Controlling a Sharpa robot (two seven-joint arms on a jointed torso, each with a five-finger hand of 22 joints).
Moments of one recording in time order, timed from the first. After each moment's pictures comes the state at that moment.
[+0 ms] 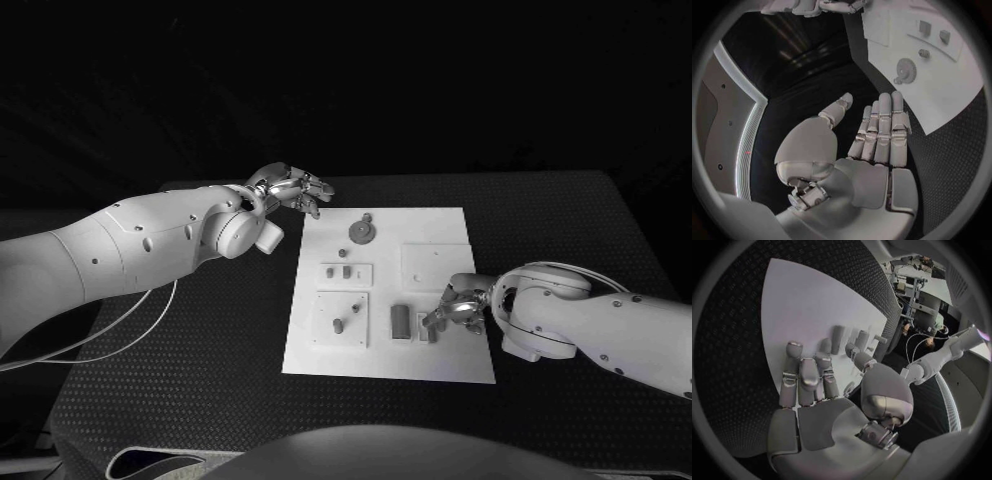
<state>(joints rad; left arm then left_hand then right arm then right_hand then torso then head) 1.20 -0.73 -0.07 1.17 -0.37 -0.18 0.16 1.01 -0.05 0.49 -0.26 0.06 0.83 0.20 0.23 0.56 1.06 0.15 0.07 0.26 1.00 0.04 0.78 0.58 0.03 1.10 -0.05 0.07 1.13 1.17 -0.77 -0.22 1.56 -1.14 0.01 -0.49 0.71 -0.14 0.66 -0.16 0.07 1.06 0.08 0.25 0.78 1.10 -0.03 1.13 1.11 1.25 -0.13 1.47 0.97 0.25 1.14 -0.01 0.80 1.31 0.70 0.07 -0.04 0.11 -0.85</state>
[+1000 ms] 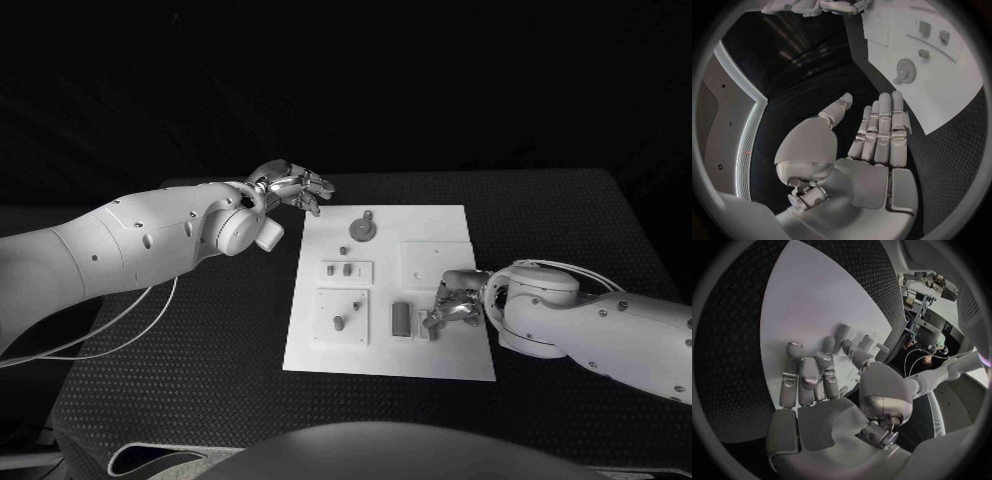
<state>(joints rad) 1.20 -0.74 -0.07 1.17 -0.37 -0.18 0.16 1.01 -0.05 0.49 -0.26 0.06 0.83 0.20 0.23 0.56 1.06 0.15 0.07 0.26 1.00 0.04 0.78 0.58 0.03 1.10 -0.06 0.07 1.13 1.15 -0.75 -0.21 1.54 -1.33 0.02 -0.46 0.81 -0.11 0.66 -0.28 0.07 1.11 0.04 0.25 0.80 1.10 -0.03 1.13 1.11 1.24 -0.13 1.47 0.95 0.25 1.14 -0.01 0.80 1.31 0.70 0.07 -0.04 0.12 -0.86</state>
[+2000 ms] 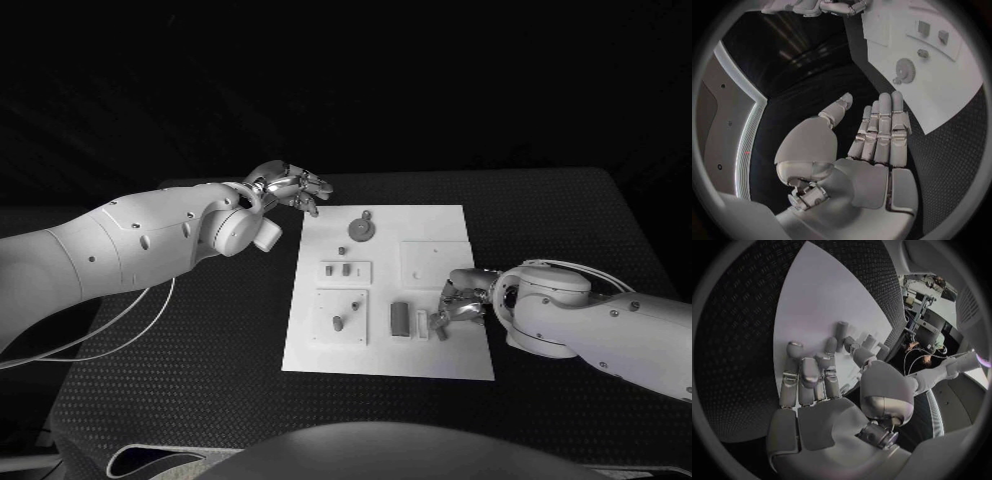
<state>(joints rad) 1.20 -0.74 -0.07 1.17 -0.37 -0.17 0.15 1.01 -0.05 0.49 -0.25 0.06 0.83 0.20 0.23 0.56 1.06 0.15 0.07 0.26 1.00 0.04 0.78 0.58 0.03 1.10 -0.06 0.07 1.13 1.15 -0.78 -0.22 1.54 -1.33 0.01 -0.42 0.82 -0.13 0.66 -0.27 0.08 1.11 0.03 0.25 0.81 1.10 -0.03 1.13 1.11 1.23 -0.13 1.47 0.93 0.25 1.14 -0.01 0.80 1.31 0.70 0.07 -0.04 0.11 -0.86</state>
